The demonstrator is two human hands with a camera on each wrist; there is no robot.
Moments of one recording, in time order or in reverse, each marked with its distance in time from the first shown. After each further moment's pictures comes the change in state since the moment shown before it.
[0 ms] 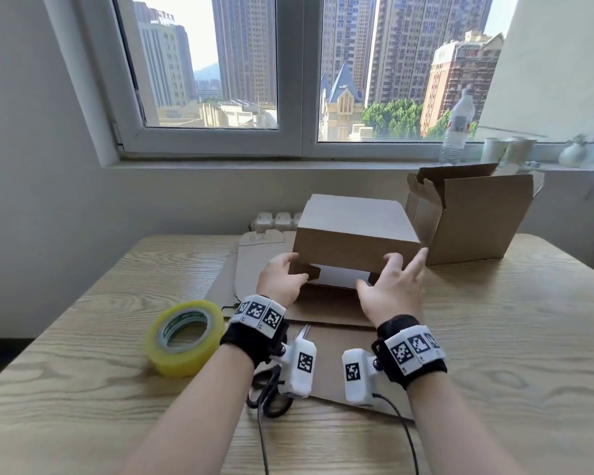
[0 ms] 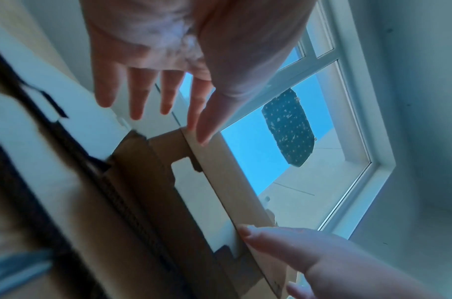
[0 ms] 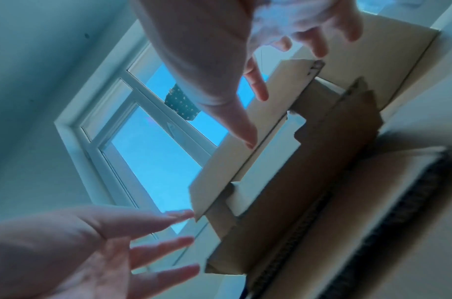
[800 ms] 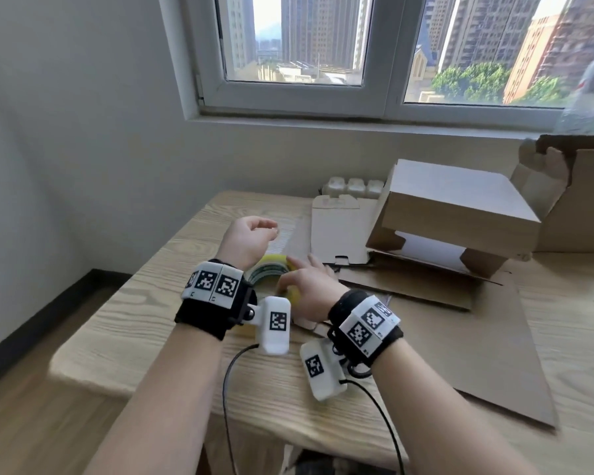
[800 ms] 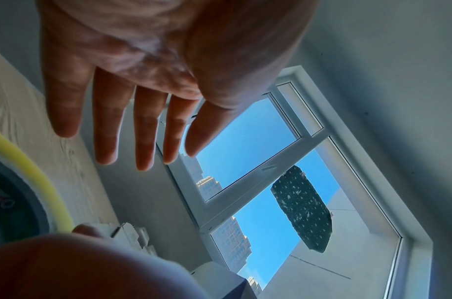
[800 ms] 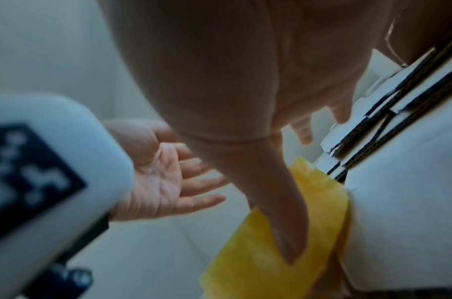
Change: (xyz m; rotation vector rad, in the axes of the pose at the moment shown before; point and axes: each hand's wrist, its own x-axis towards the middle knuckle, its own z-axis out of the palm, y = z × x) left_hand -0.037 -0.060 -0.165 -0.097 0.208 -0.135; right_hand -0.106 -0.158 0.081 -0.106 -0.914 -0.757
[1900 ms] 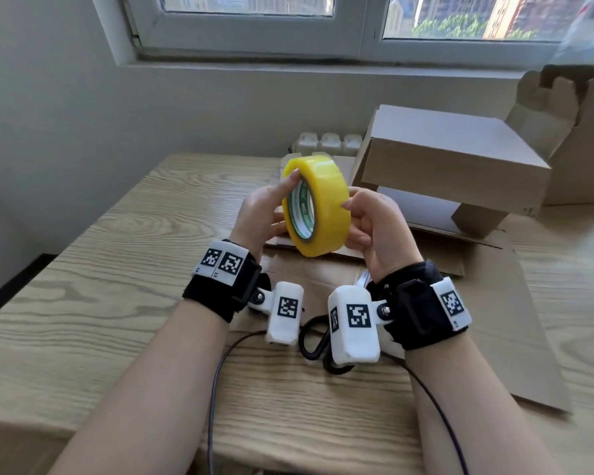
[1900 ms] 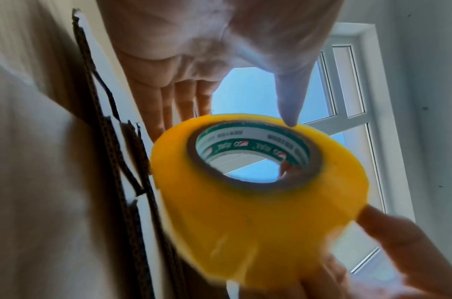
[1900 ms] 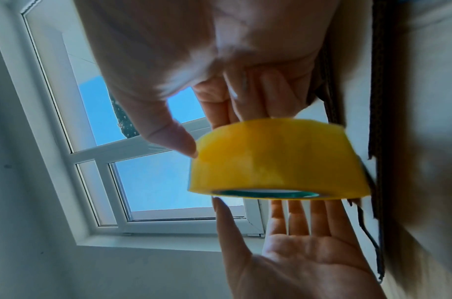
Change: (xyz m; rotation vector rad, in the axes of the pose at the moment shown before) left_hand 0.021 -0.013 0.093 -0.510 -0.228 -0.077; right_hand -0.026 0.083 -0.030 1.443 0.593 0.003
